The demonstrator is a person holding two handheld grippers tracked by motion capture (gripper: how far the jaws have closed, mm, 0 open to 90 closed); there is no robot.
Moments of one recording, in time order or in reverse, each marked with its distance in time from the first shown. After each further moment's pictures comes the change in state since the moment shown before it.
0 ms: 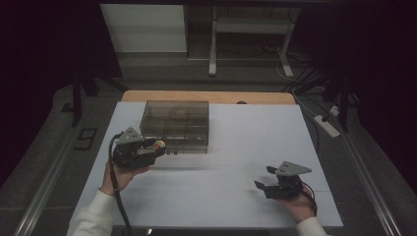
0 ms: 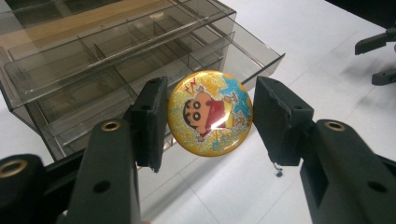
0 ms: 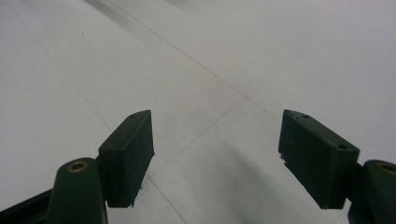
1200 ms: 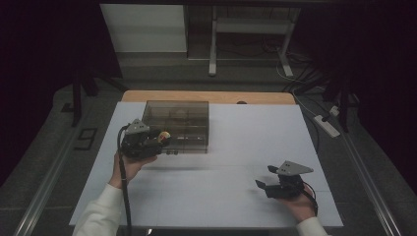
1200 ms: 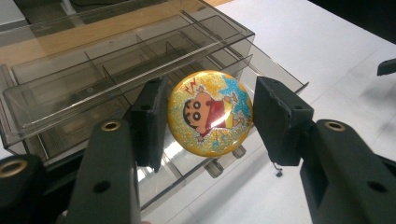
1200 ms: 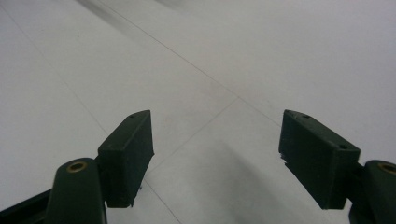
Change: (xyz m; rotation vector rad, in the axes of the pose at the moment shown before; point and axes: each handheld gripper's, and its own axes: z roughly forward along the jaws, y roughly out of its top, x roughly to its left) left arm 0.010 0.016 0.026 -0.027 0.021 -0.027; right arm -0.002 0.000 -0.002 -0.008 -0.013 0.009
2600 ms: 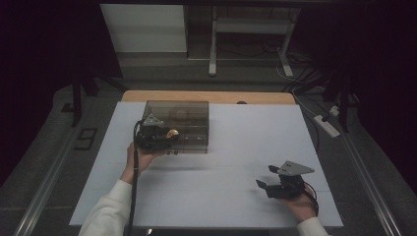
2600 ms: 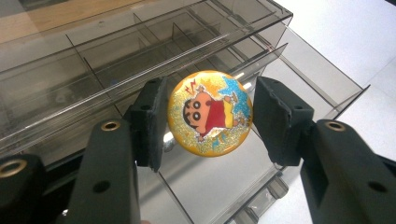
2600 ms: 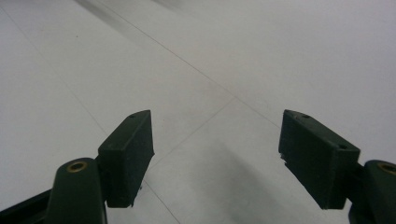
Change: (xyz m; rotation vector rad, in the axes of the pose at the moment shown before) left arm 0.010 0.005 0.050 0.091 0.007 -0.014; right arm -0.001 -0.001 -0.002 -0.005 -0.004 -0.006
